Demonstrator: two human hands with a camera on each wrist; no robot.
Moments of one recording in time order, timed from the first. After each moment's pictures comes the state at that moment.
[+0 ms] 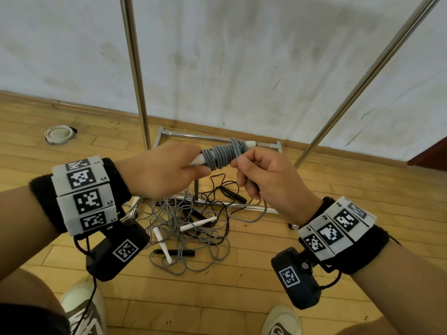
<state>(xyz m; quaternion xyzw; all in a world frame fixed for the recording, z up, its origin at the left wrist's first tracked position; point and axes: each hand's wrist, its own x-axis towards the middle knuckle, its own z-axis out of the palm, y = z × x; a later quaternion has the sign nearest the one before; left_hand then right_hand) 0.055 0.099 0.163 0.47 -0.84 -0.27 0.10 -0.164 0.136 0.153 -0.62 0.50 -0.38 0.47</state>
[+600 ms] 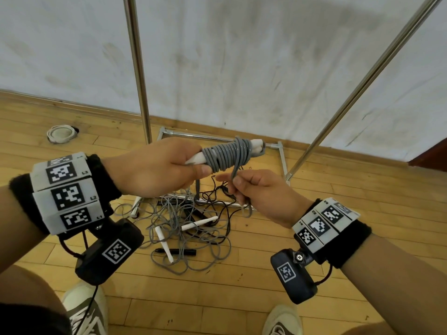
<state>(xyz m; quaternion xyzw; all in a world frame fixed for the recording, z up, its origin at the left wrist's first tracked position) 0.070 0.105 0.171 0.41 -0.82 -0.37 0.14 -0.171 0.131 0.115 -0.63 0.47 -0.29 0.54</state>
